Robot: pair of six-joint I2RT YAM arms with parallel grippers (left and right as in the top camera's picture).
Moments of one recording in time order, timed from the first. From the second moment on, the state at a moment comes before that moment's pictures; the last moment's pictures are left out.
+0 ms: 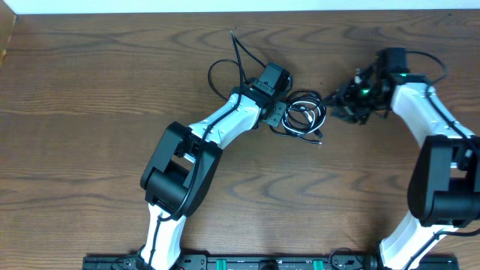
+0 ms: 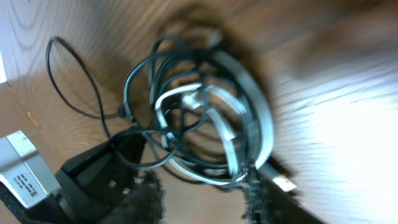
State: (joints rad) left arm -0.58 2.12 1.48 -0.49 0.00 -0.11; right arm -0.01 1.91 1.30 -0.68 -0.63 0.65
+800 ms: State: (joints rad) left arm -0.59 2.12 1.48 -0.49 0.00 -0.55; right arm 0.29 1.91 1.30 -0.50 -0.23 1.30
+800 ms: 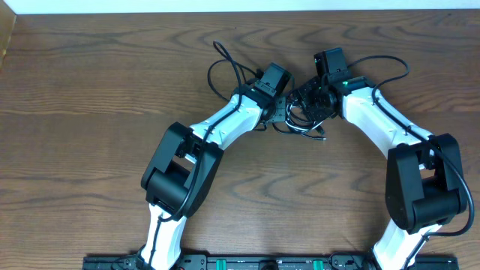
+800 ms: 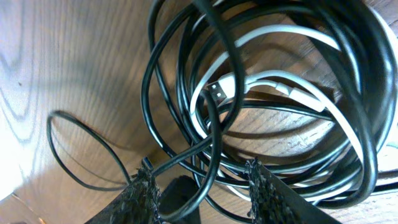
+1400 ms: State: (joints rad) left arm -0.63 2.12 1.48 -0.49 -0.01 -0.62; right arm 0.32 1.97 1.30 -0.42 -0.20 1.31
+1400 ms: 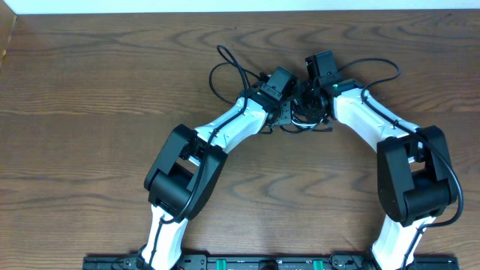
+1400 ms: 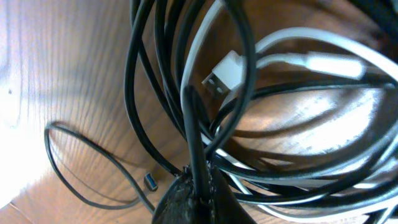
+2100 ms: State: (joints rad) left arm -0.64 2.12 1.48 -0.53 -0.17 -0.61; right arm -0.10 1.97 1.30 -0.54 -0.55 0.84
